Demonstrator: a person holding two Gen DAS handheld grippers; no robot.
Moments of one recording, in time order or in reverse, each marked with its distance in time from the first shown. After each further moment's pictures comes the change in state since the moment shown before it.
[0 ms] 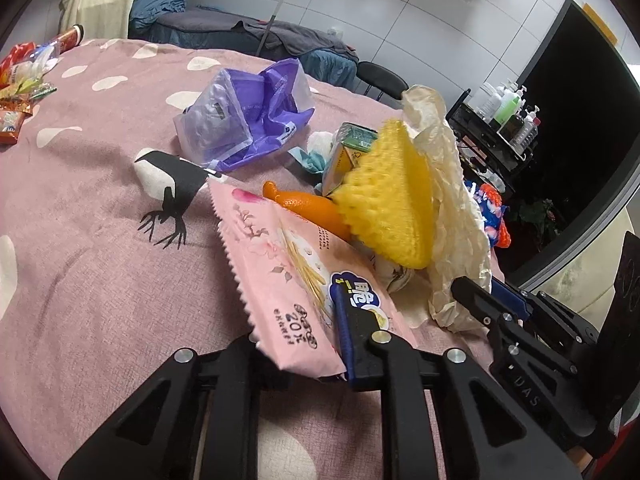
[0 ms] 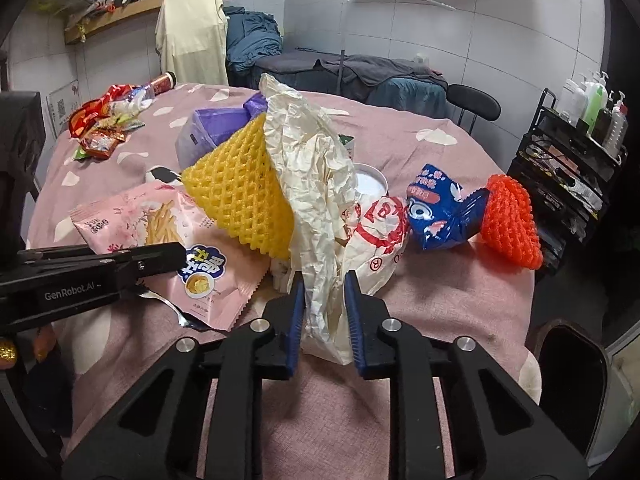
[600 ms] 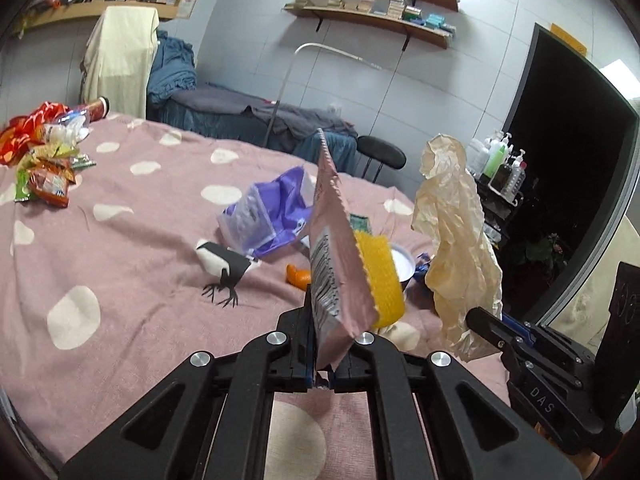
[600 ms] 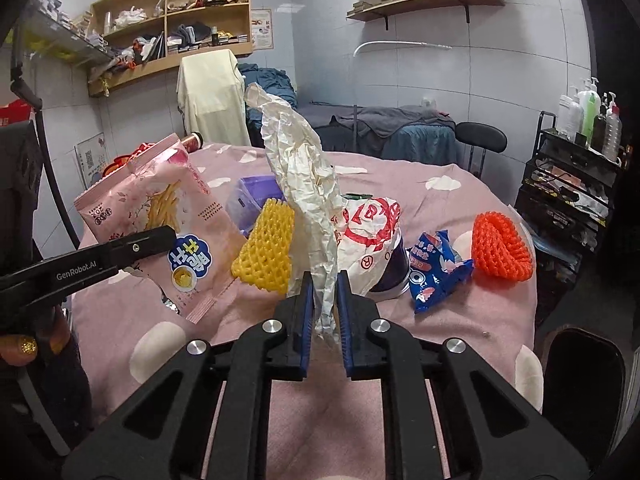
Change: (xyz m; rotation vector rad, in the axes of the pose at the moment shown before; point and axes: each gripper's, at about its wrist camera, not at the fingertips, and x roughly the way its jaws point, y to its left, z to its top) left arm -0.076 -0.011 0.001 0.066 -0.290 0.048; right arm -0.068 0.005 -0.008 0.069 -0.202 0.096
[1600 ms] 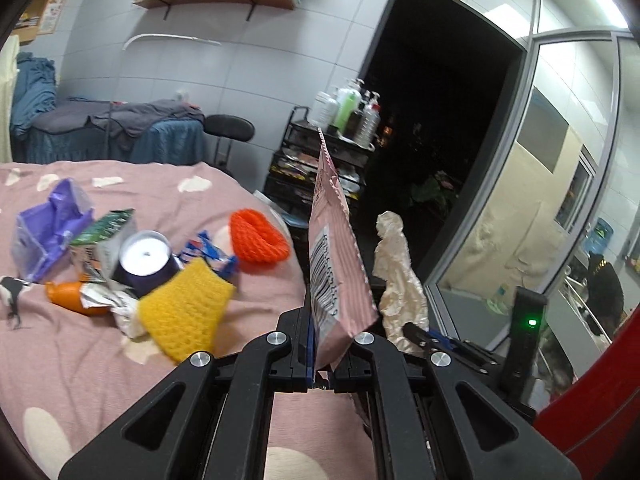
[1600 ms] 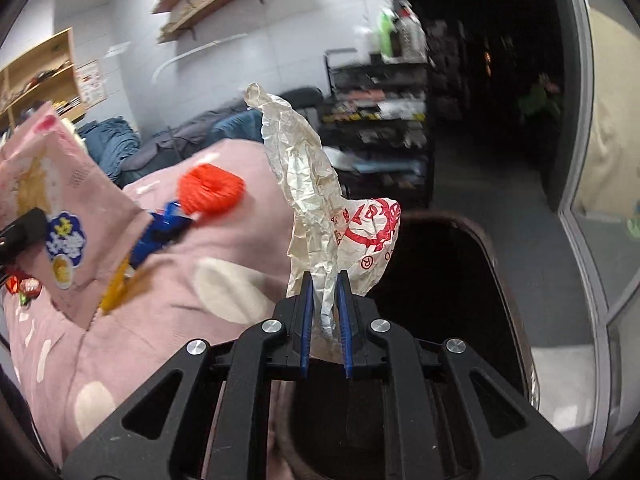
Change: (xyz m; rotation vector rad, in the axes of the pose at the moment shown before) left arm 0.039 -0.165 -0.036 0.245 0.110 -0.429; right arm -0.098 -0.190 -0.096 0.473 0.033 -0.430
